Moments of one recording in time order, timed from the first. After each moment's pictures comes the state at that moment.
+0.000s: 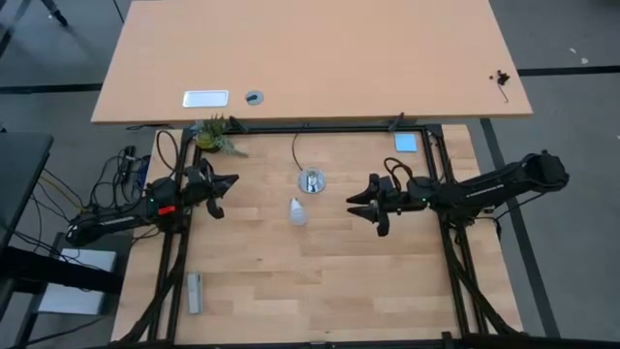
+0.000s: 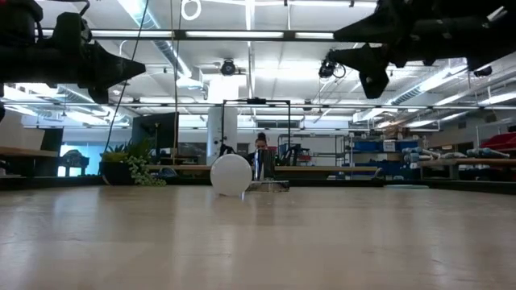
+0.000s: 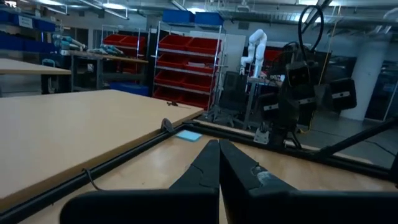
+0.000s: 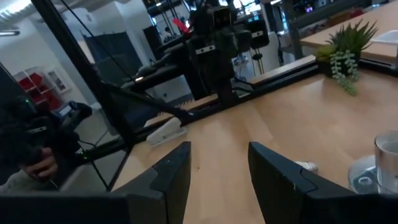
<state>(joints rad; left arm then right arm) 0.21 0.01 0.01 0.17 -0.14 -0.14 0.04 1.12 0.36 0.71 0.03 0.40</state>
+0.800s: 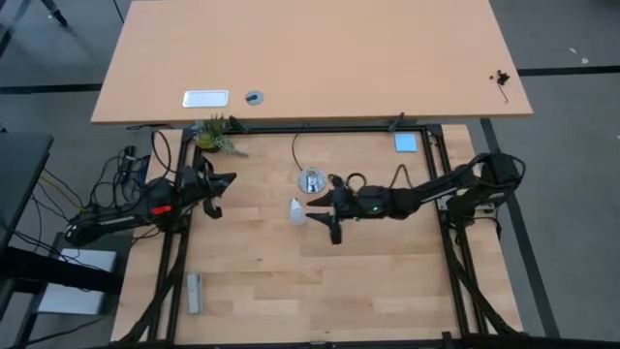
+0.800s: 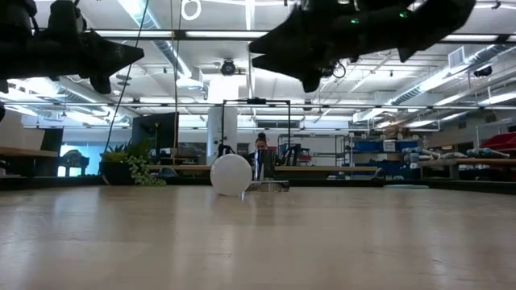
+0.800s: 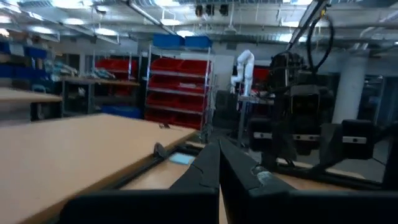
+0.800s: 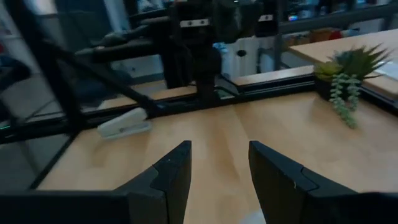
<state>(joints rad) 0.21 0.03 0.01 0.27 -0.10 -0.11 0.10 1.62 0.78 0.68 0.18 0.19</state>
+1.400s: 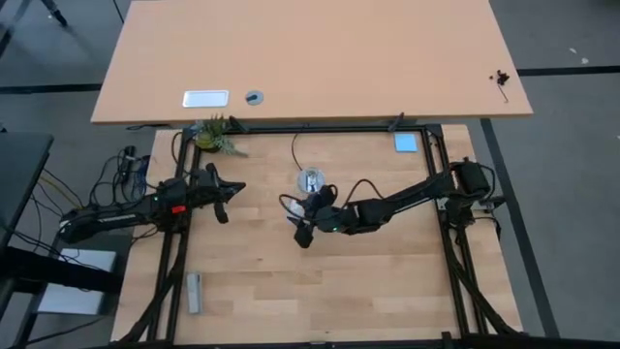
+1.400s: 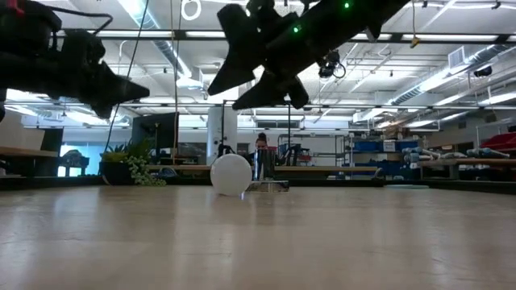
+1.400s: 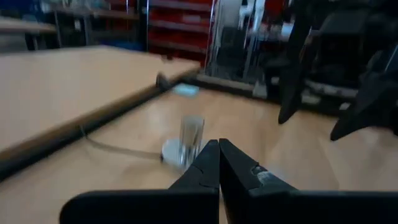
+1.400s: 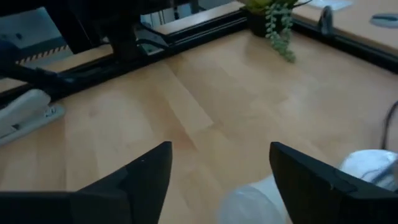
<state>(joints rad) 0.21 0.16 0.01 0.11 -0.10 -0.14 0.17 1.88 1.16 0.18 0.53 0.45</state>
